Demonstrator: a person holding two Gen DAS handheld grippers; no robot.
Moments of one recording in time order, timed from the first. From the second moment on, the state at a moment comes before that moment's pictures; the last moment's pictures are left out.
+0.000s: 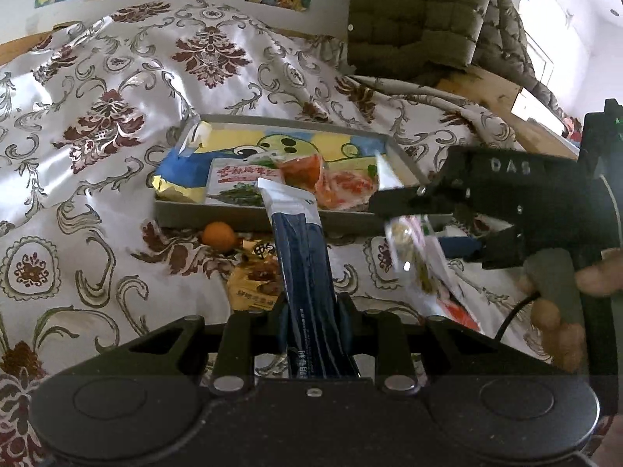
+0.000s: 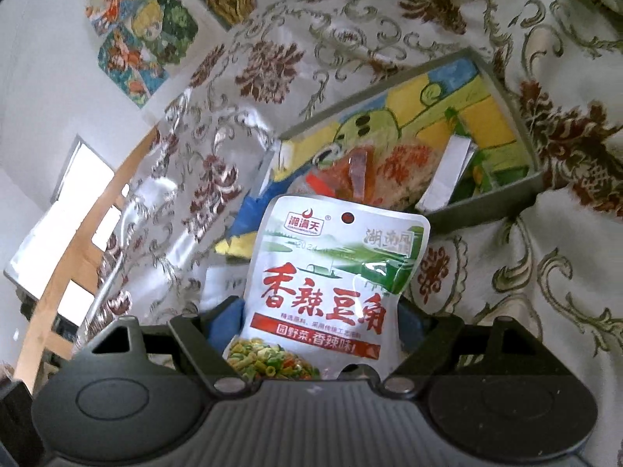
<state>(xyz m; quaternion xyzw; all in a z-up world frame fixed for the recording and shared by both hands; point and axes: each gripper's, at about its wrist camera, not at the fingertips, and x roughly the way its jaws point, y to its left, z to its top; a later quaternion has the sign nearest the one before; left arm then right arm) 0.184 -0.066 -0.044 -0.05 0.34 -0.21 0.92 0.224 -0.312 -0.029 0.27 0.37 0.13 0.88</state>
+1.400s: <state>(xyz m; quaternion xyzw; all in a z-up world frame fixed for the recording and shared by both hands) 0.416 -0.118 -0.035 -0.11 0.35 -0.11 0.92 0.368 -0.384 -0.050 0.36 0.25 0.03 0.90</state>
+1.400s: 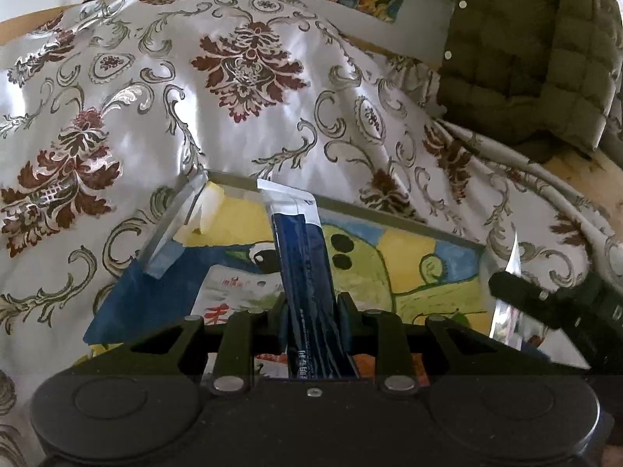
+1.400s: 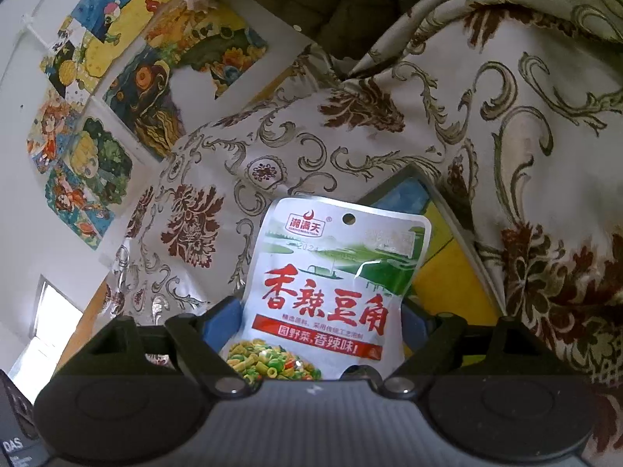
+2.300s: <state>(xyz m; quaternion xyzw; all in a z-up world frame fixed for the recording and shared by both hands) 0.391 -0.105 -0.004 -0.12 0.33 -0.08 0.93 0.355 -0.375 -0.018 0.32 0.24 0.02 0.92</state>
